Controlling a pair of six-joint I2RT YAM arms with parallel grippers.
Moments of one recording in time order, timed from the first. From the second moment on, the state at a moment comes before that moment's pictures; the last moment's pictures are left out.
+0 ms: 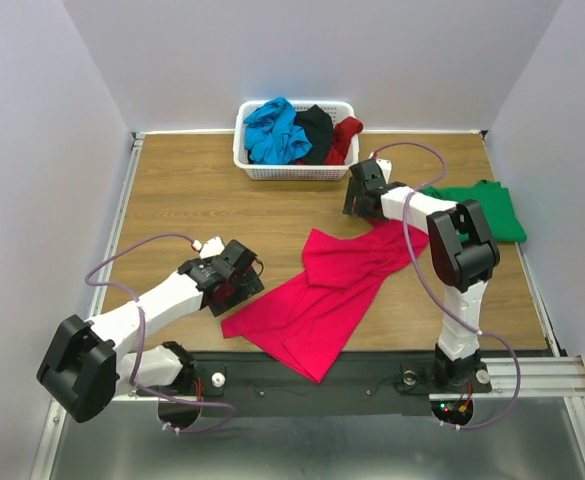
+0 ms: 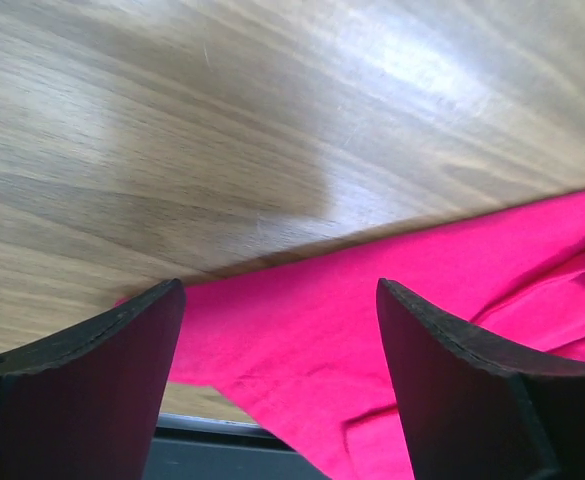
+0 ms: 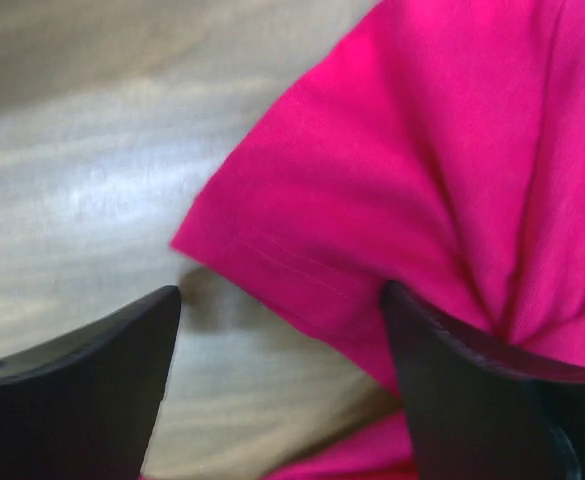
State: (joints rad) left arm -0.69 1.14 0.64 -0.68 -0.25 -1.12; right arm 0.38 2.01 1.36 -0.30 0.31 0.52
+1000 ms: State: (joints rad) left arm -0.69 0.99 0.50 -0.67 -0.14 -1.28; right arm 0.04 2.16 1.57 -0.27 0.26 0.66
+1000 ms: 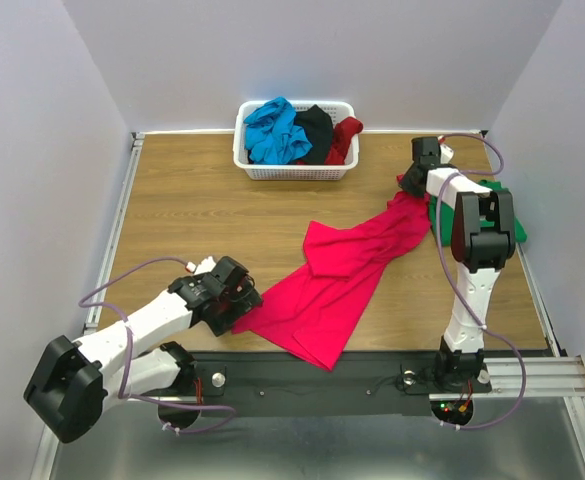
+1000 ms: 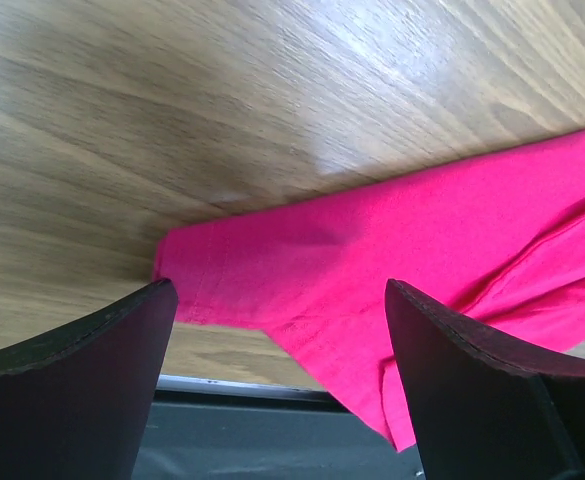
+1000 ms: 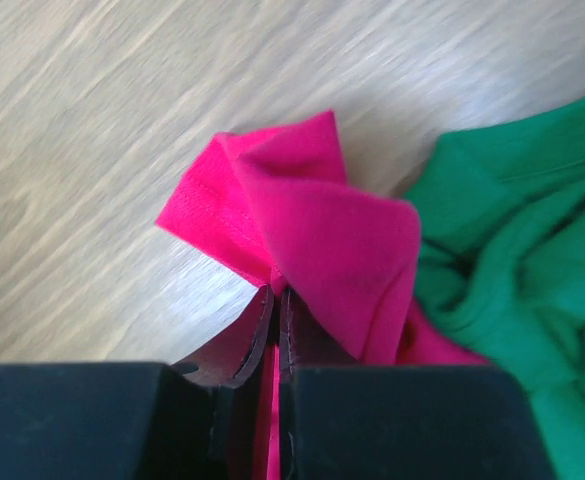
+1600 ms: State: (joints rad) left arm -0.71 1.08 0.48 -0.59 -0.12 -1.30; right arm 0.05 2.15 1.58 -0.29 0.22 0.61
